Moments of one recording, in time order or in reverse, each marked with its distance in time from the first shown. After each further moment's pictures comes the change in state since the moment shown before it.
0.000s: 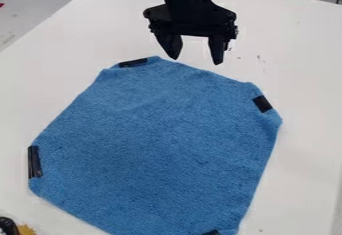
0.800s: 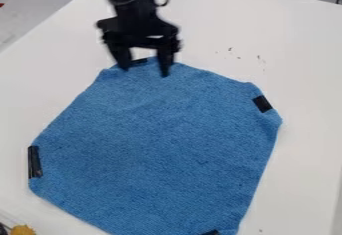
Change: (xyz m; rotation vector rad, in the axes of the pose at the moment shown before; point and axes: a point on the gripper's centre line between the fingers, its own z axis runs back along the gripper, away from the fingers) arm -0.035 0.086 0.002 0.114 0.130 0.087
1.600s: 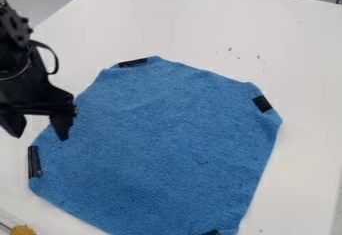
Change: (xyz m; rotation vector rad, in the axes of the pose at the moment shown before) arm -0.103 0.084 -0.004 0.151 0.072 0.203
